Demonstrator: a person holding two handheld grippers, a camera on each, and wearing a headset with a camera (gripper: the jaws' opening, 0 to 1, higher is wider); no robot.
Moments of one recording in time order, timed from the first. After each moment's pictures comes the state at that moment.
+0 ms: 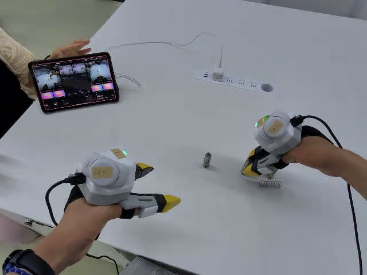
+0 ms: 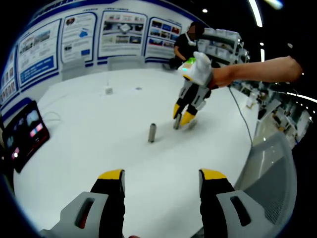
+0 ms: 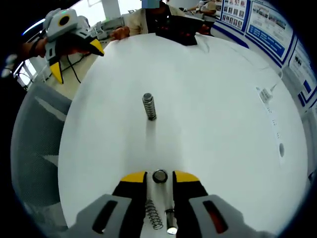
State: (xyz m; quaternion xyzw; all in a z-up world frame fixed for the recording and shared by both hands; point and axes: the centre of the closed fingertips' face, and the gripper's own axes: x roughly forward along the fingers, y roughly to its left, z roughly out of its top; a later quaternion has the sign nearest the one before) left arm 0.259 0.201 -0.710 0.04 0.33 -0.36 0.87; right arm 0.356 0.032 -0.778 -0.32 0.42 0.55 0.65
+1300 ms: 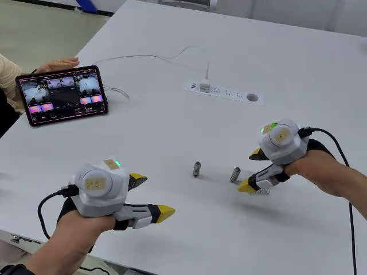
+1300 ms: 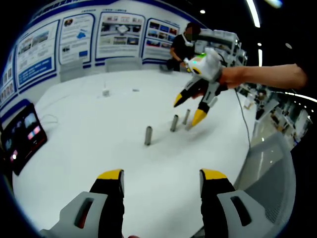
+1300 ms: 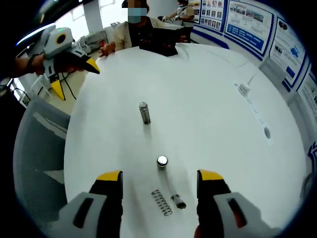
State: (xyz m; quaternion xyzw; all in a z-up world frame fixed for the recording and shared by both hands) left arm 0.258 0.194 -0.707 0.04 0.32 -0.38 0.87; right arm 0.347 0.011 -0.747 -0.27 0.41 0.50 0.71
